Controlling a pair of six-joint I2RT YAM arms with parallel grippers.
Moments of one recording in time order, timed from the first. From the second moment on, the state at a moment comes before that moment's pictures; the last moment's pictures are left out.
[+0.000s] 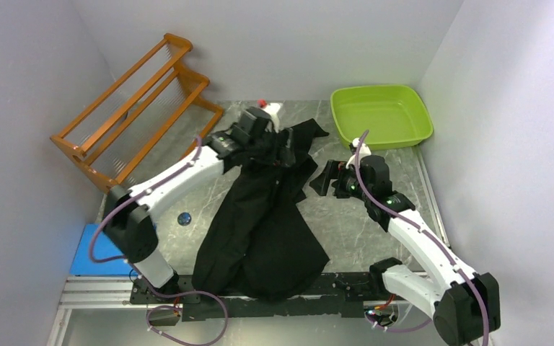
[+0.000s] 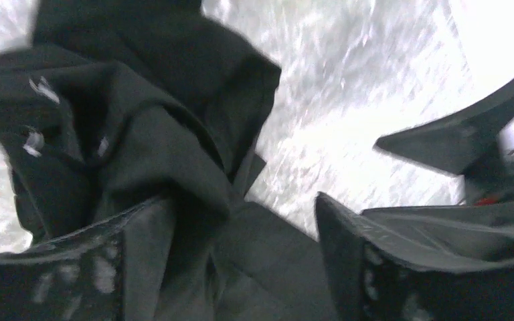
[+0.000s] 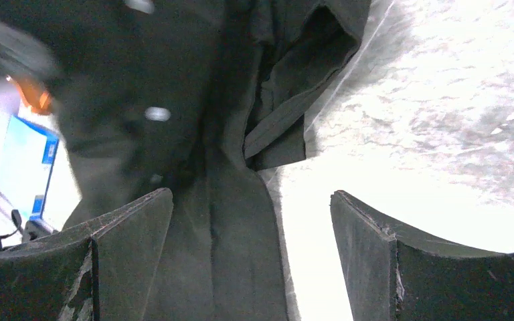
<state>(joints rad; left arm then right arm) -0.70 1.59 1.48 -0.48 0.06 -0.44 0.34 0.98 0.64 -0.19 -0.27 0.46</state>
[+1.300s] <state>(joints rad) -0.23 1.23 0.59 -0.29 0.32 -0.65 0.92 1.72 1.21 -0.24 0.31 -0.04</state>
